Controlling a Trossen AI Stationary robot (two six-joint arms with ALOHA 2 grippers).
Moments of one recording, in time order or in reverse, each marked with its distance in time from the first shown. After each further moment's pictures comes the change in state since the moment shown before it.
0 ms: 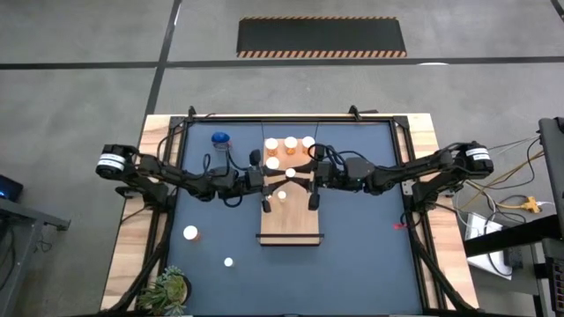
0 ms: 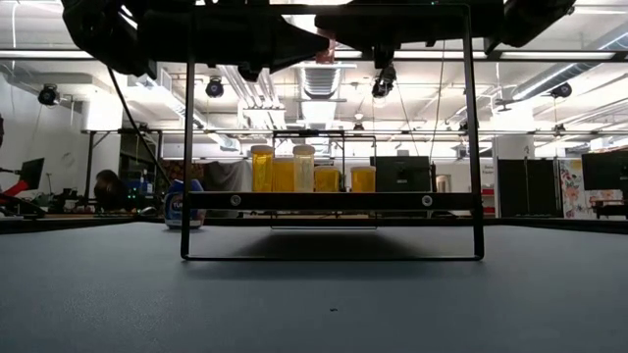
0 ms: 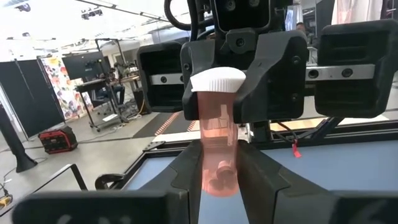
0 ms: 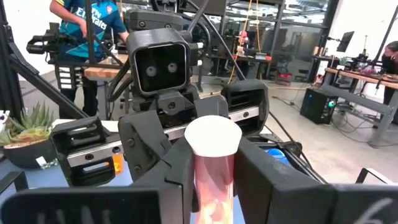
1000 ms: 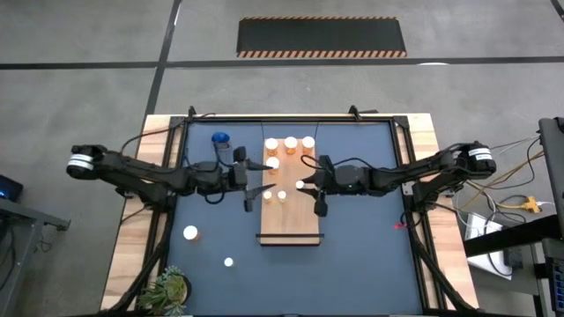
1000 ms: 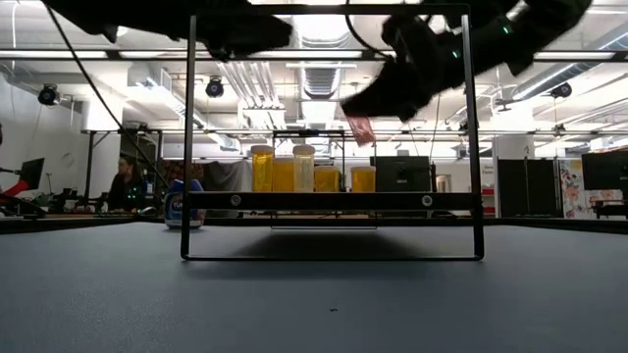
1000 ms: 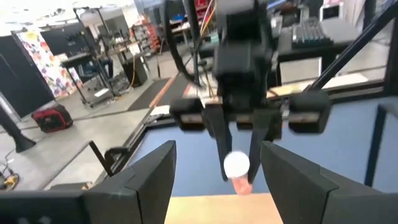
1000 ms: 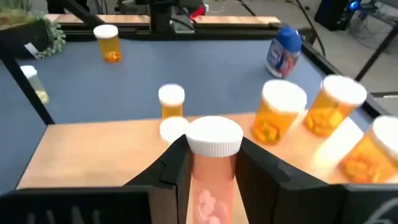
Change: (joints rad) left arm -0.018 -0.314 -0.011 -0.477 0.001 0.002; right arm -0.006 -0.026 -0.083 -0.350 0.000 0.104
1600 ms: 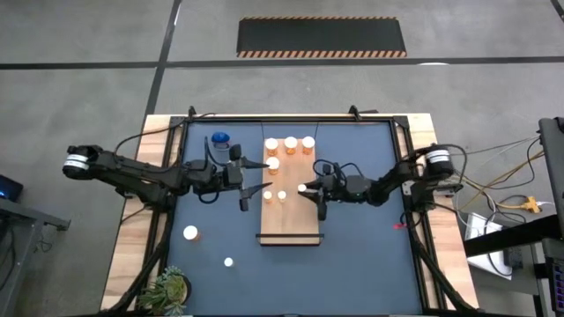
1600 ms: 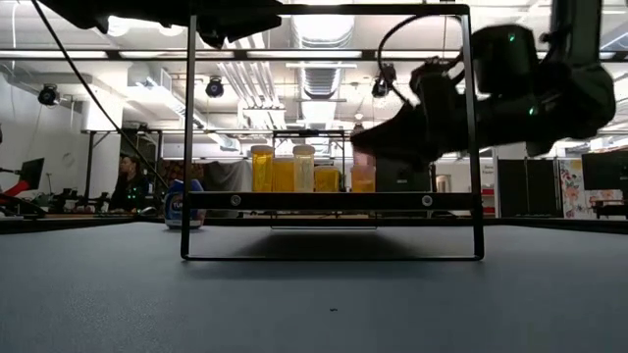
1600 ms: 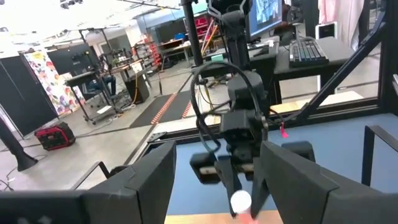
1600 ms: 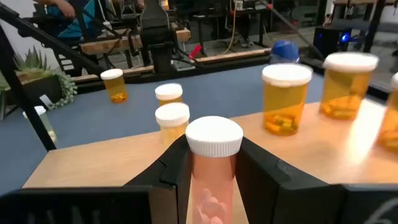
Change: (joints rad) left arm -0.011 -0.068 -0.011 0.015 0.000 0.034; right arm -0.010 0.354 -0.277 0.914 0.000 0.109
